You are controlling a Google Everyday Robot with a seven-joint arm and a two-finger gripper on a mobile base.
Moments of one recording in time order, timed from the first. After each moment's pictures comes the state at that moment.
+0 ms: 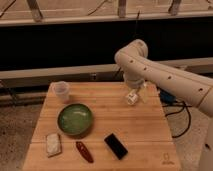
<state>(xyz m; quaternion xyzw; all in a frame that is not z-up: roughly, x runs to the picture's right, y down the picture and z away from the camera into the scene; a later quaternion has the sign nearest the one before) 0.155 0.033 0.734 -0.34 0.00 -0.31 0.89</state>
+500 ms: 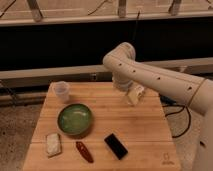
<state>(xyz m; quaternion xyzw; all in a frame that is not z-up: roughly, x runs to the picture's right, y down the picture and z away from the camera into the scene) 0.094 0.049 0.730 -0.33 -0.04 -0.37 0.87</state>
